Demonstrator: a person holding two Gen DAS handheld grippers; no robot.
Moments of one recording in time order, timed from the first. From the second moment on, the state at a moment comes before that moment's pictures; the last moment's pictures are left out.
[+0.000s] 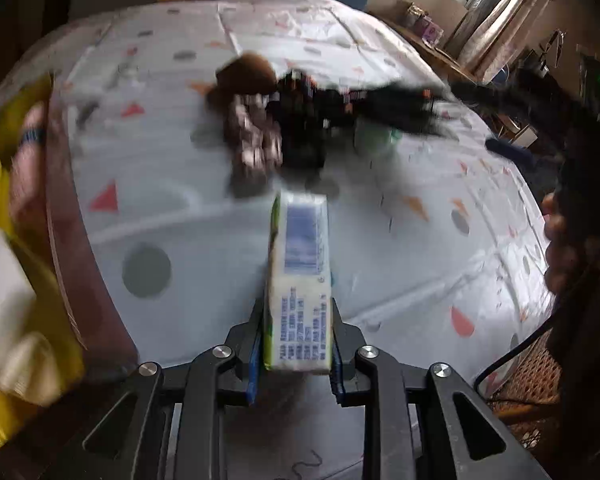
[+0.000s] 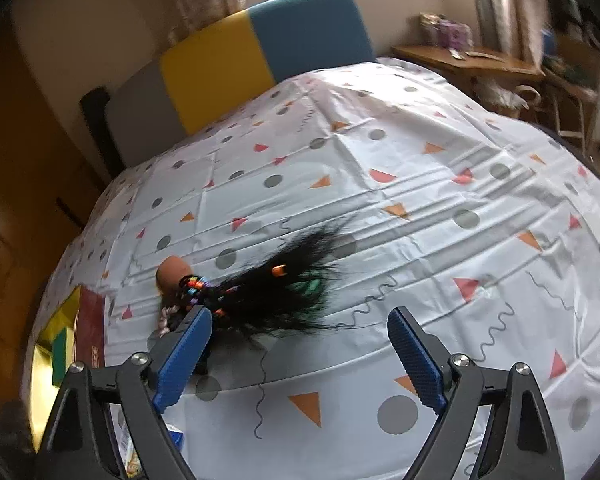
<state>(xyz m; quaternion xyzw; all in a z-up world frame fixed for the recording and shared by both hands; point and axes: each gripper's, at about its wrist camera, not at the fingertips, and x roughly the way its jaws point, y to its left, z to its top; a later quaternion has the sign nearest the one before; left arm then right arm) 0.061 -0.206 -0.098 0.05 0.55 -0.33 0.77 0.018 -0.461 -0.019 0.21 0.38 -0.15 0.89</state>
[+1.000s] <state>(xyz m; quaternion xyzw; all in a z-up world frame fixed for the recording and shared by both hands) 0.063 -0.183 -0.101 -0.01 0.55 -0.35 0.76 0.157 -0.375 -0.062 -0.18 0.54 0.00 0.82</state>
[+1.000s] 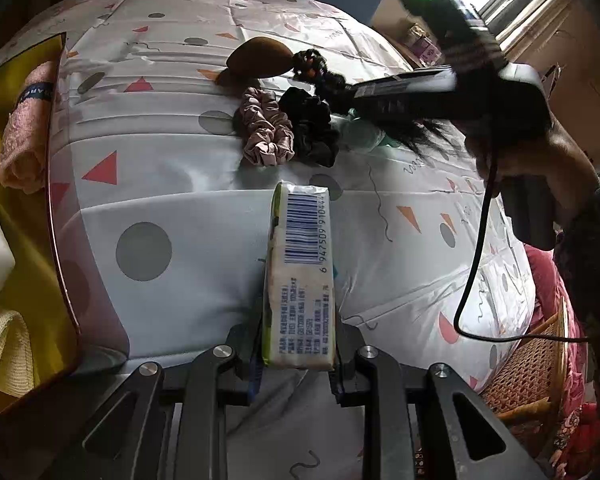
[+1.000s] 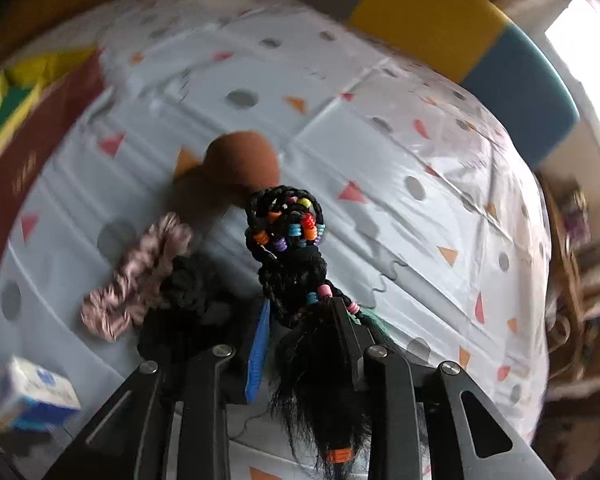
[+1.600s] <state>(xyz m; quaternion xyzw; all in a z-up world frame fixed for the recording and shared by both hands) 0.056 -0.191 -0.100 0.00 0.55 -0.34 0.77 0.093 -0.463 -0.009 0.02 0.52 -0.08 0.85</state>
